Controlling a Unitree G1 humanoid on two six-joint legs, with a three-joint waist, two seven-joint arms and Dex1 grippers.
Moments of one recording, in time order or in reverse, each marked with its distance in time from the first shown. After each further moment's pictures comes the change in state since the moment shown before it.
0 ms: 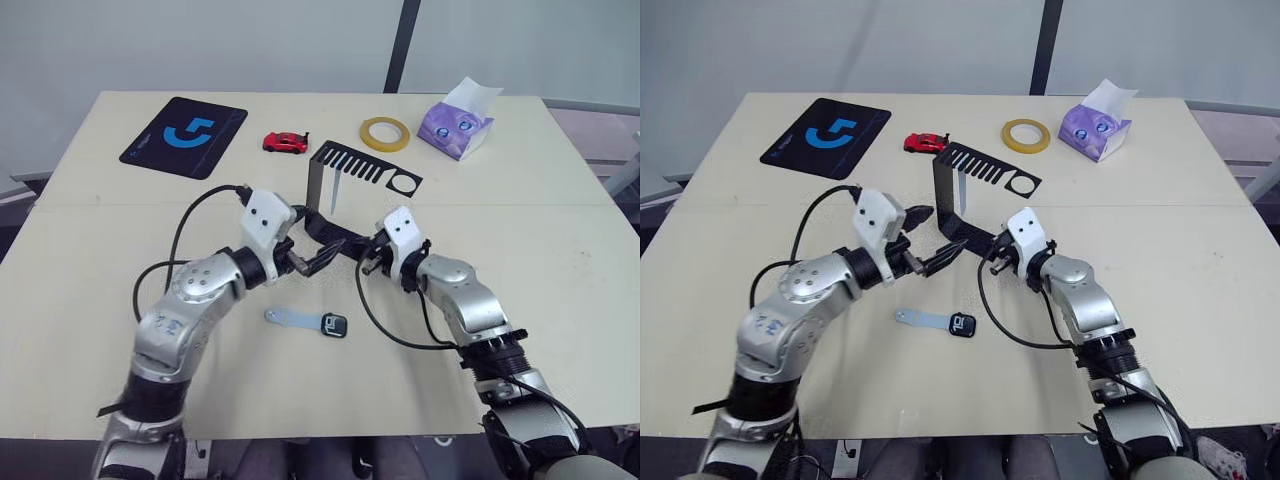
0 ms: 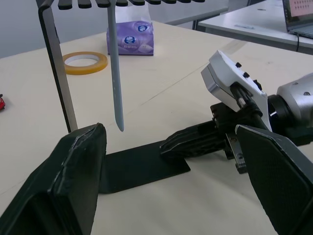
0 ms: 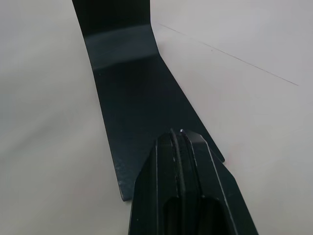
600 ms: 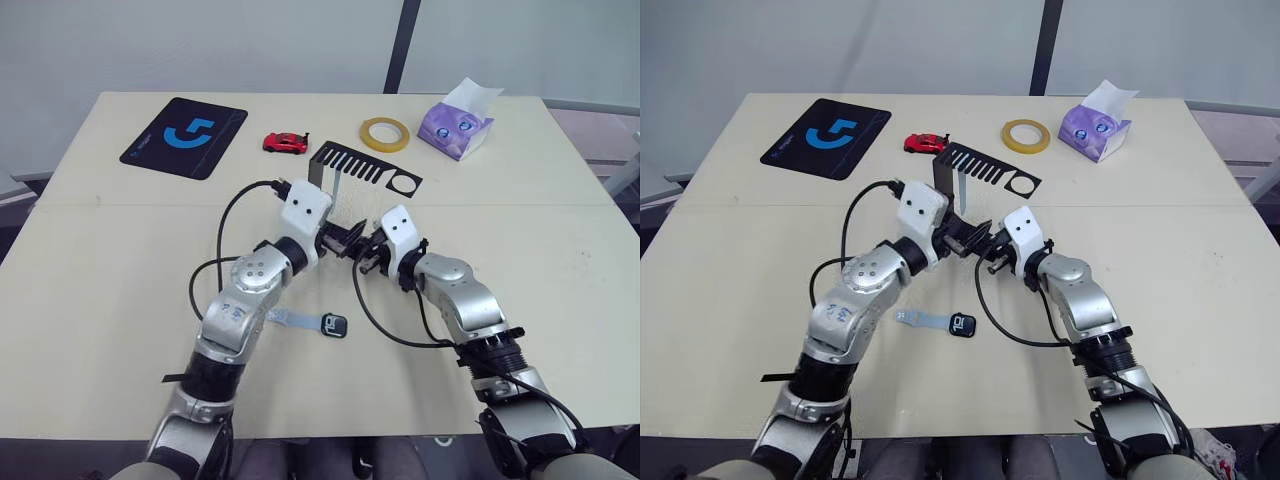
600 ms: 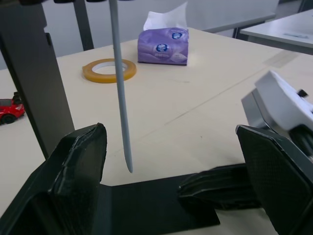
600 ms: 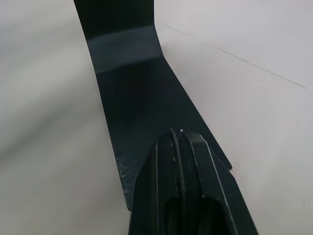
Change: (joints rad) left arm -0.117 -0.250 -0.081 0.238 0.219 -0.117 0.187; right arm 0.001 0.006 -0.001 -0.021 -0.010 0.046 -0.001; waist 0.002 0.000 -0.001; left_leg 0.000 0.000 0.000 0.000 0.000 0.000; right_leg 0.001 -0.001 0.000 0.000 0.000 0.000
